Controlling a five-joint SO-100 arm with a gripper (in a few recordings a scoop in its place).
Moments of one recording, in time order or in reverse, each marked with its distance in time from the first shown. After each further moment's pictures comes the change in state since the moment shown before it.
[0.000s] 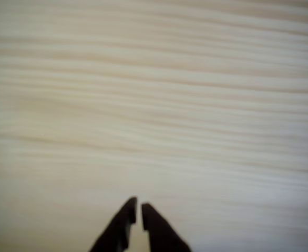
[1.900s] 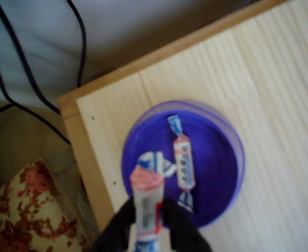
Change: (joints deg) arm -71.4 -45.5 -38.9 -25.2 8.8
